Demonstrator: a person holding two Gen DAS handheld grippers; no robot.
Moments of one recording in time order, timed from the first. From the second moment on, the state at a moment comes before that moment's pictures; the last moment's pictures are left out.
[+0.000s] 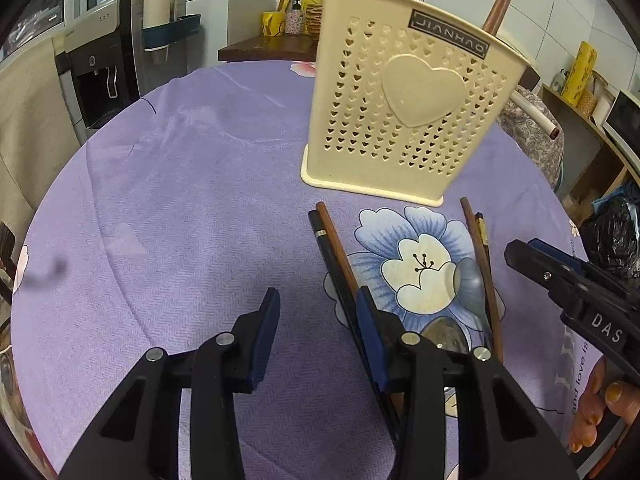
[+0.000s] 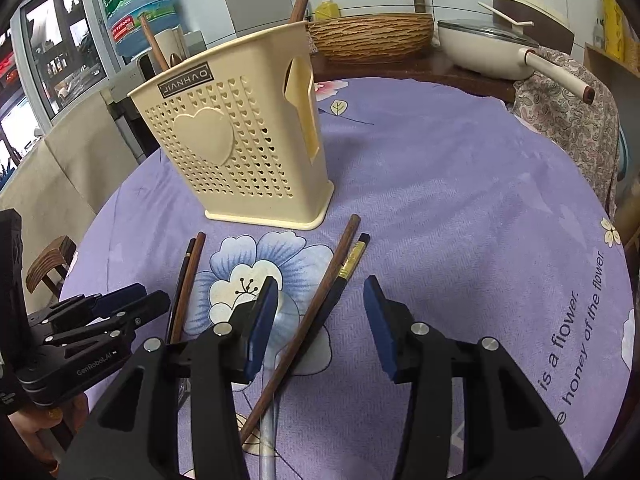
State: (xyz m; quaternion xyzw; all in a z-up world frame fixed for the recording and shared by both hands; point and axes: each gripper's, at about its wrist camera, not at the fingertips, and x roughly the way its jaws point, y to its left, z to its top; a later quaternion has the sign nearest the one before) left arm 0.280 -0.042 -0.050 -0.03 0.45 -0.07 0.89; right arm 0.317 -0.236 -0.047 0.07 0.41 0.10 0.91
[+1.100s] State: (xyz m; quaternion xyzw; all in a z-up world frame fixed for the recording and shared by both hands) left arm 0.304 -0.021 -0.055 -0.05 0.47 -0.04 0.88; right arm 0.356 -0.215 -0.062 0.06 0.45 0.09 0.89
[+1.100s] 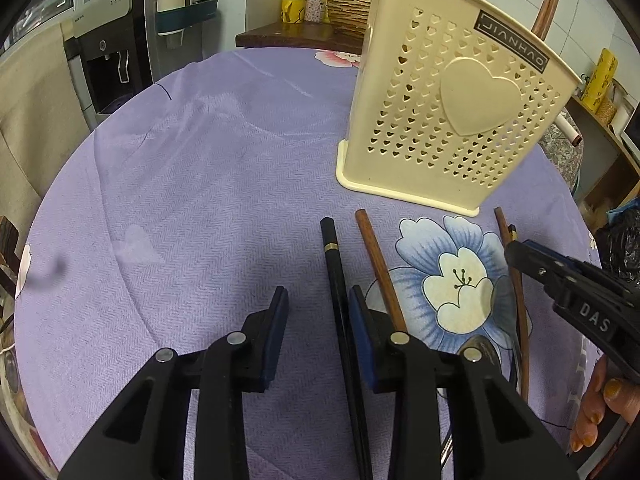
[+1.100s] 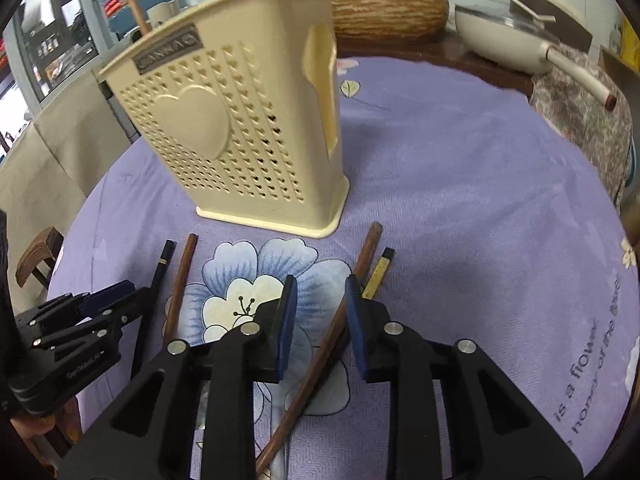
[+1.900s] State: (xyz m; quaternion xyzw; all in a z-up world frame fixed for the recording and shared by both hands) left arm 0.312 -0.029 -0.053 -0.03 0.48 -0.03 0.88; right arm 0.381 -0.201 -0.077 0.02 0.46 0.03 0.89
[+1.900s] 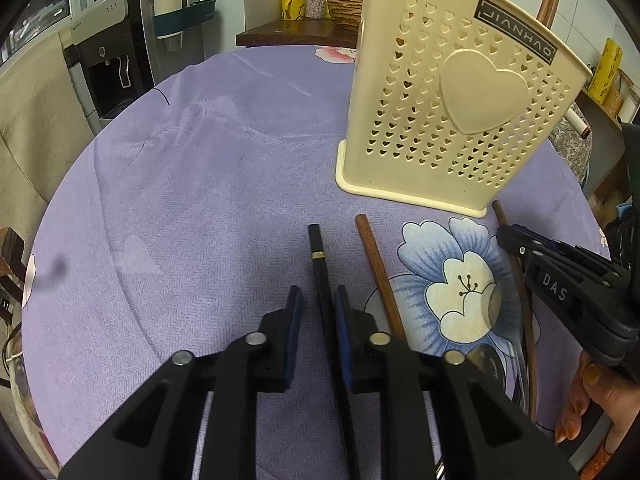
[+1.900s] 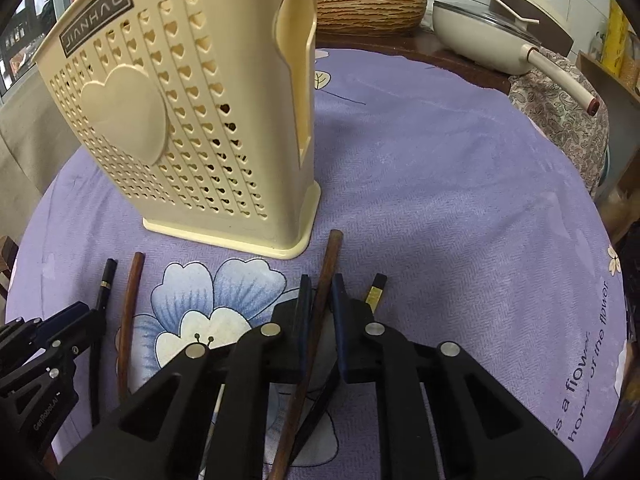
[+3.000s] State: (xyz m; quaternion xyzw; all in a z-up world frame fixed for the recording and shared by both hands) left arm 0.268 -0.014 0.036 -0.08 0.38 -0.10 0.92; right arm 0.317 -0.249 0.018 0.13 0.36 0.16 0.91
